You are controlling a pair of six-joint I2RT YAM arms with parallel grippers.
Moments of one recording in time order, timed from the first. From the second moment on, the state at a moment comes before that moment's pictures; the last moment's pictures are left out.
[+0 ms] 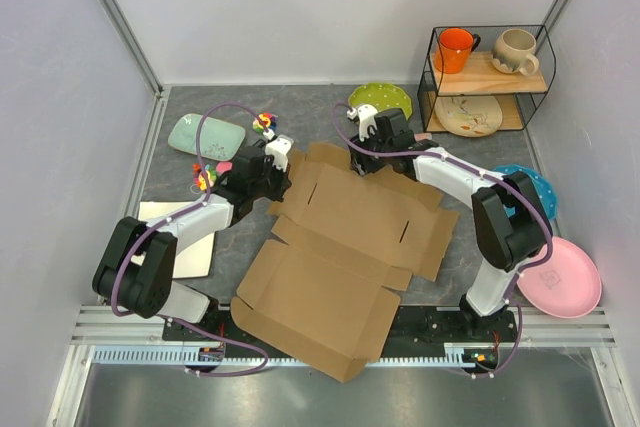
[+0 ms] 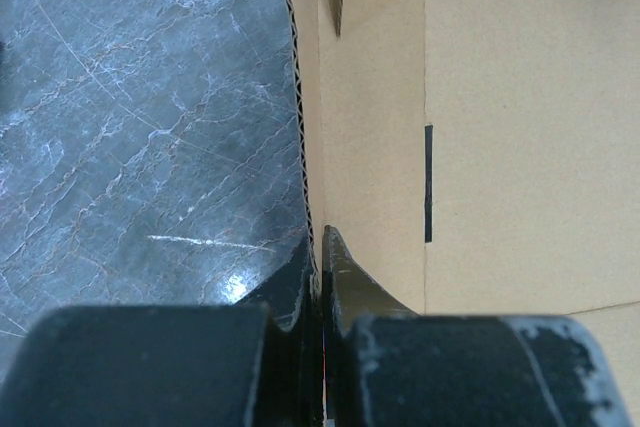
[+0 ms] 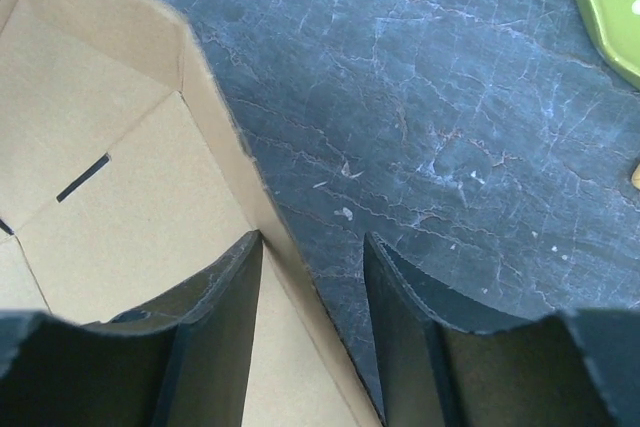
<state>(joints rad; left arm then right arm) -0.42 1.44 0.72 0.13 0.17 0.03 0.48 1.77 1.20 -0.15 -0.21 -0.06</state>
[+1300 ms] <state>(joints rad) -0.43 0.98 0.71 -0.04 0.01 -0.17 0.71 1.62 1.18 -0.28 0.05 -0.26</state>
